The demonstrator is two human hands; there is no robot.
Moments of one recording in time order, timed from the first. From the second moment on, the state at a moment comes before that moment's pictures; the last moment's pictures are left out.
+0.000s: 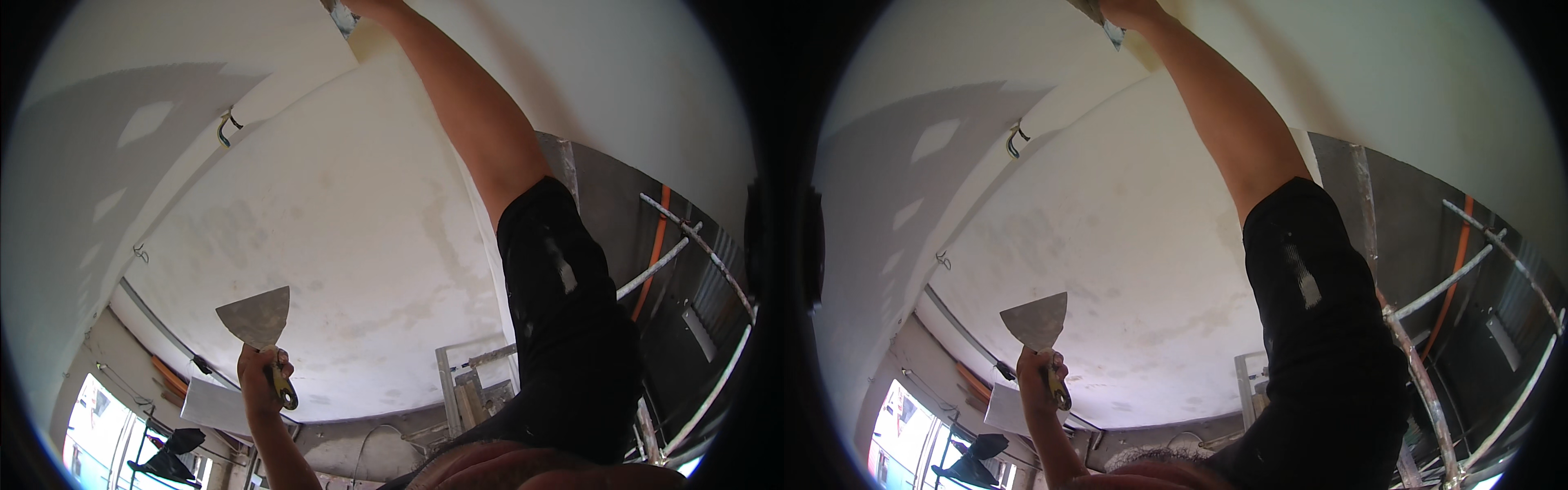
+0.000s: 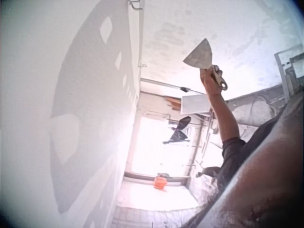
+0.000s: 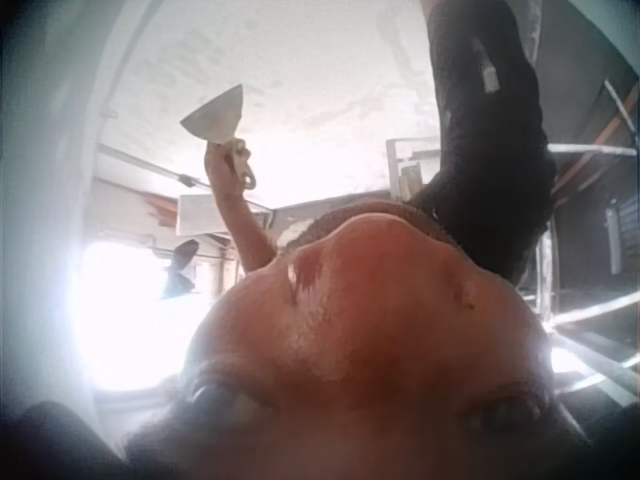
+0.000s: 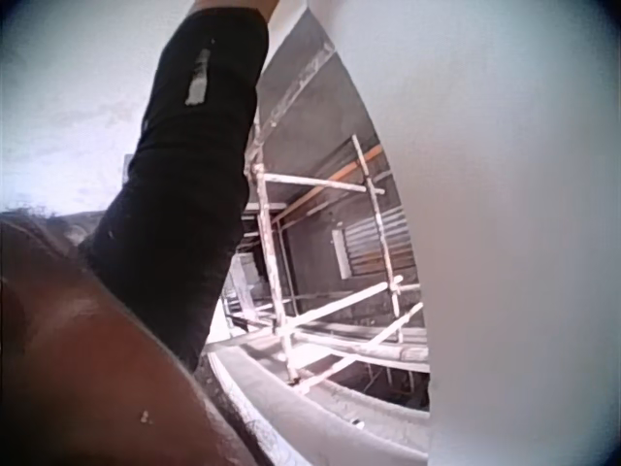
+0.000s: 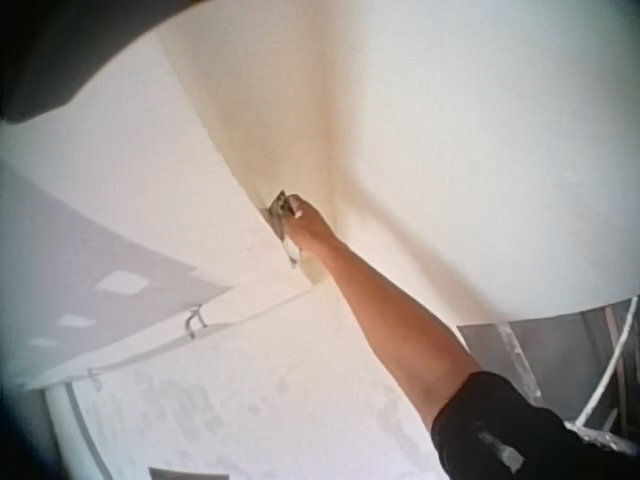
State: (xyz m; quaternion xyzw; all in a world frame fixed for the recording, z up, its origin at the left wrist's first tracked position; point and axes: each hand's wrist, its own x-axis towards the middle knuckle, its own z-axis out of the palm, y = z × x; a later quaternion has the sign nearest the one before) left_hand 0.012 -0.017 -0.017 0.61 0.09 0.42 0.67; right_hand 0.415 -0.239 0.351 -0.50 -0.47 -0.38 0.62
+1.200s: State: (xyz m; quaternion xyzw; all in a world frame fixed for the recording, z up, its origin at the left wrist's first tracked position) left_hand 0.014 -0.063 0.052 0.61 -0.12 0.17 0.76; right_hand 0.166 -0.342 0.399 -0.41 -0.56 -0.43 0.58
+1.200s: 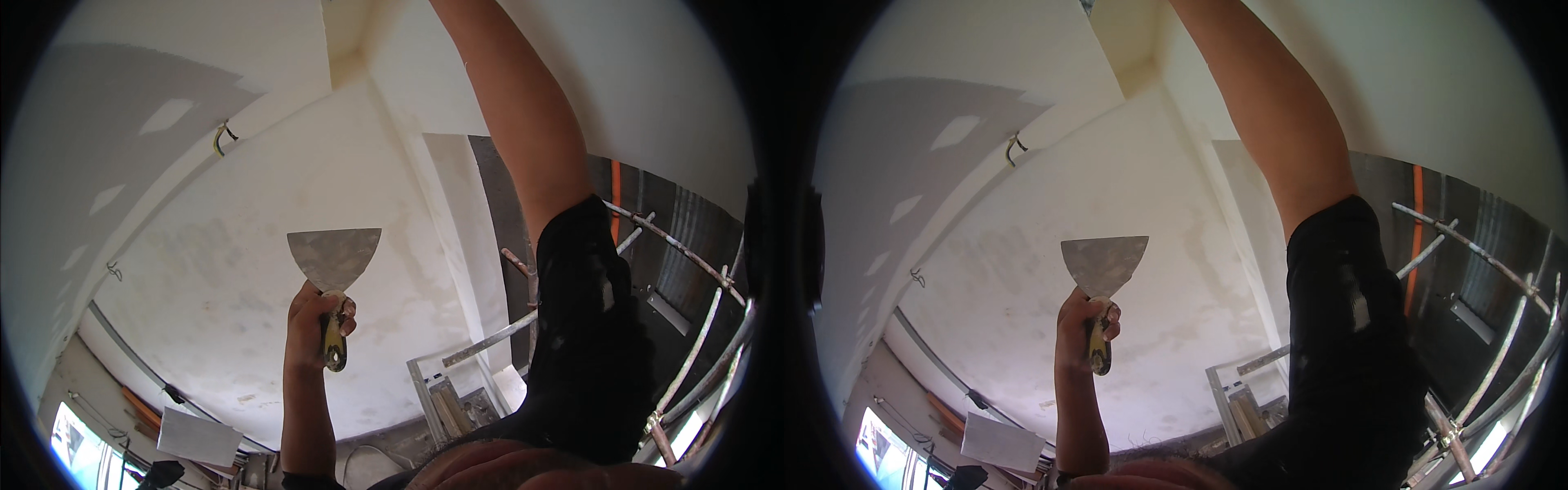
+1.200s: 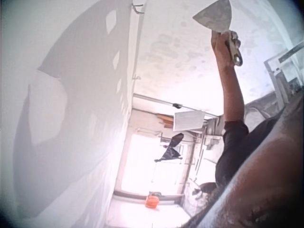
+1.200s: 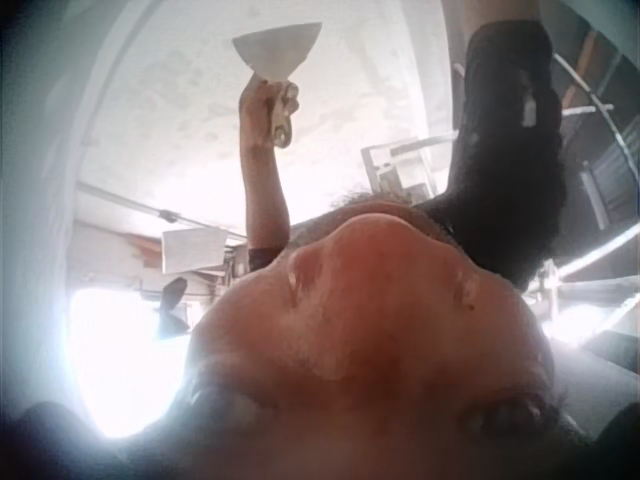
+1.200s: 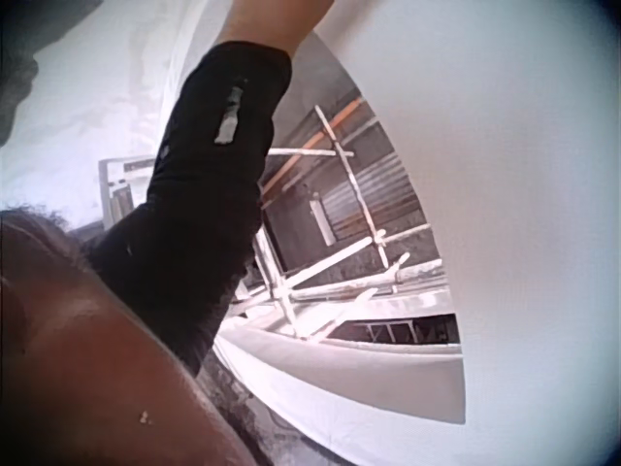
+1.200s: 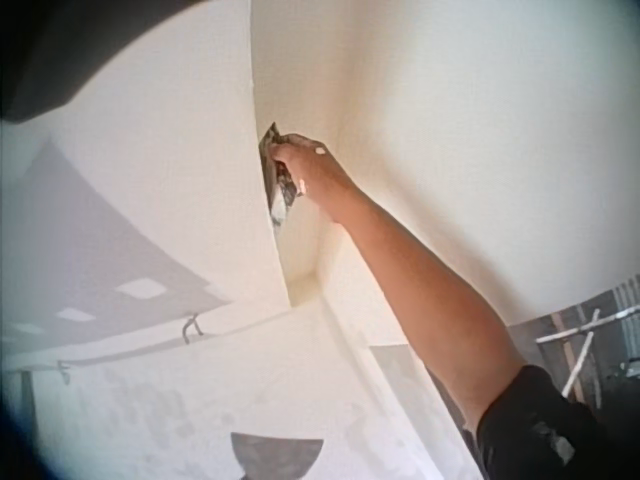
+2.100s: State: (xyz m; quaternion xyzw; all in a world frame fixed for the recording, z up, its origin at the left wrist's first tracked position) left_hand -0.012 -0.120 0.038 0.29 -0.23 -0.10 0.92; right_hand 0.174 -0.319 0.046 -0.28 -0.57 -0.08 0.77
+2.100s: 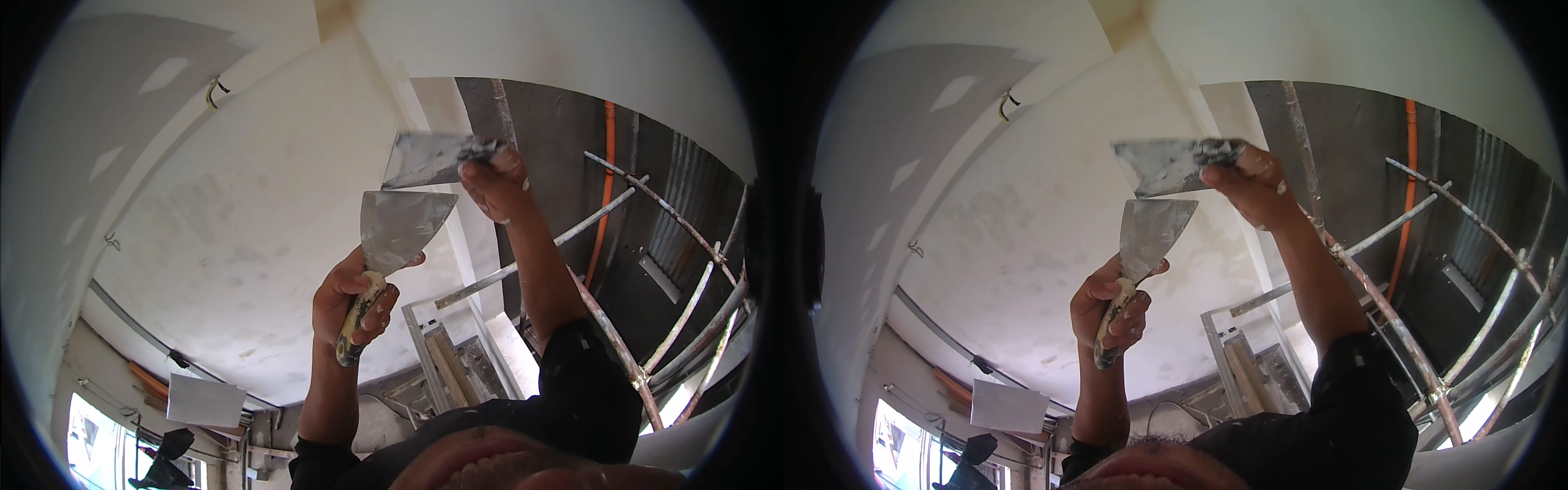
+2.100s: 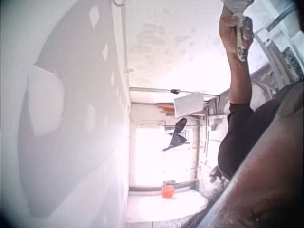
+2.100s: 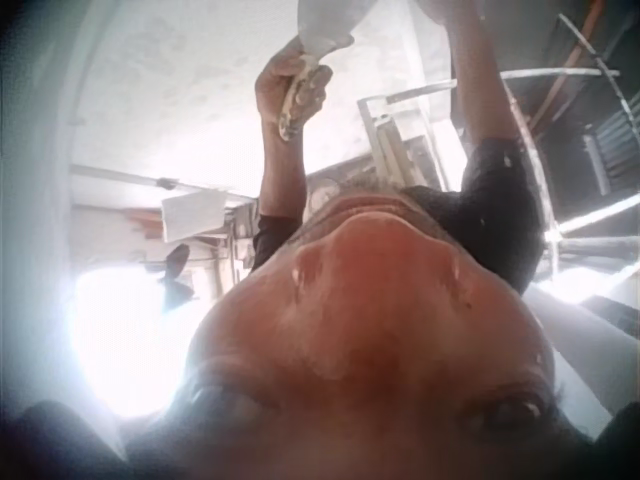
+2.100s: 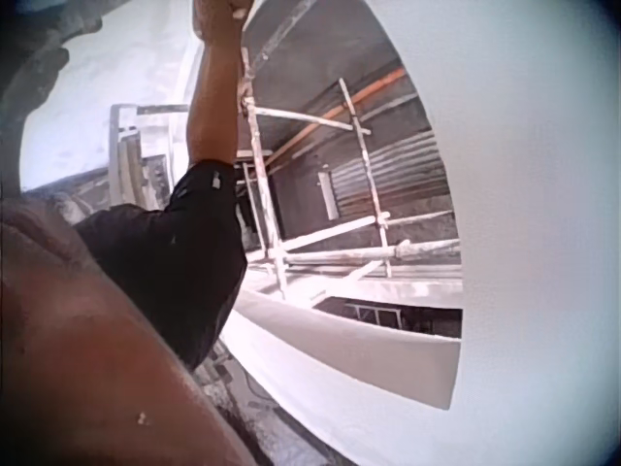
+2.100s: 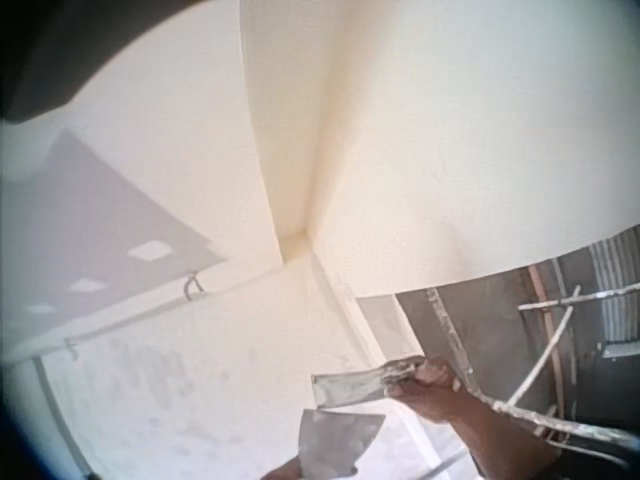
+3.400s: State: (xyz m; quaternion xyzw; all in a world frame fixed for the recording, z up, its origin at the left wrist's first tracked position) left_hand -0.035 0.082 0.039 0.50 0.00 0.46 0.73; right_hand 0.456 -0.186 0.382 -0.46 -0.49 -0.39 0.63
